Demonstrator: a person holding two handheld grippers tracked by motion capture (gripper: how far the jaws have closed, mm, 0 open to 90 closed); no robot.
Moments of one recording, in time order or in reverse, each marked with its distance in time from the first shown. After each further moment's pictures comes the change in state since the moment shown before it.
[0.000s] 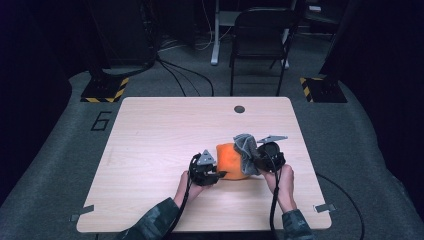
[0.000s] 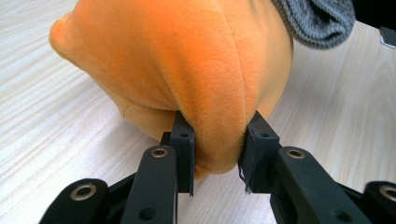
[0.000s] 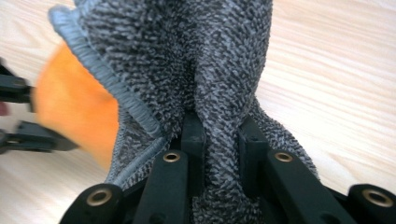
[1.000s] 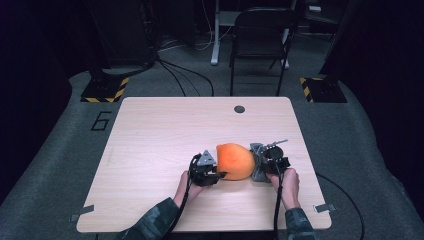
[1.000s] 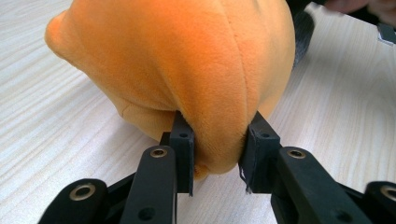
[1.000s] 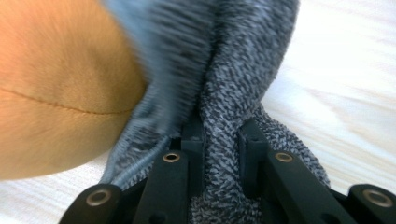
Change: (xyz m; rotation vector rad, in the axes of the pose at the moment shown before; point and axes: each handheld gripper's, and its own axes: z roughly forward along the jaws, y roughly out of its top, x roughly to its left) left arm 0.000 -0.001 0.000 0.000 -0.006 0.015; right arm -0.035 -0.026 0.038 0.196 -0.090 0.074
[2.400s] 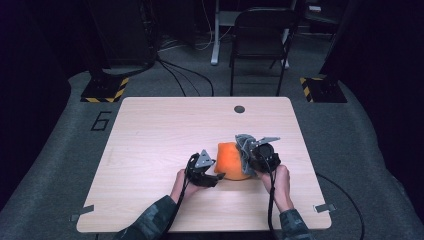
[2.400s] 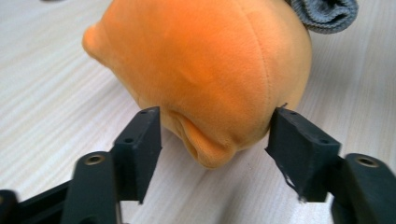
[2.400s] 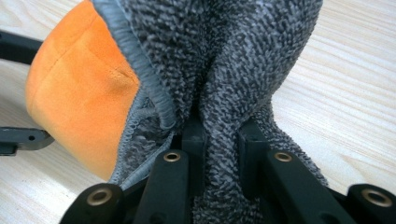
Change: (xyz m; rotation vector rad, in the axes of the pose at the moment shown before) left arm 0.007 -0.004 -0.005 -0.013 0.057 0.141; right arm 0.043 0.016 -0.029 -0.159 0.076 -0.119
